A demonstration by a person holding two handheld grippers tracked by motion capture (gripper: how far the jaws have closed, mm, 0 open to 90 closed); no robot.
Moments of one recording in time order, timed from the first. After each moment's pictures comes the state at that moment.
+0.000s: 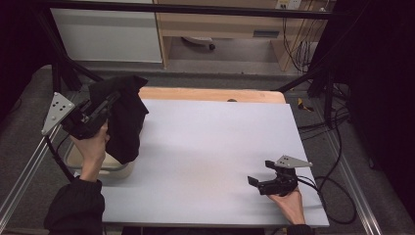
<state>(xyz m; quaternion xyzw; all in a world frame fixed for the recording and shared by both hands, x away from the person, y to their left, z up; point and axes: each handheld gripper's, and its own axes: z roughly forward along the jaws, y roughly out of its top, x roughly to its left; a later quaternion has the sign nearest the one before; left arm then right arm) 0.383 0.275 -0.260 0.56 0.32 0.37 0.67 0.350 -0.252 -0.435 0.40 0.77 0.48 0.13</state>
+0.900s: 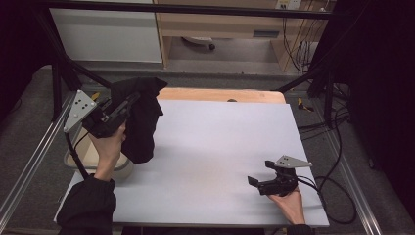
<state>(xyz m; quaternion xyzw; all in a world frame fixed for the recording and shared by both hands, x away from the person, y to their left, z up) 0.386 0.237 -0.256 0.58 0.29 0.35 0.68 0.349 -0.252 -0.435 0.40 0.77 0.48 0.13</state>
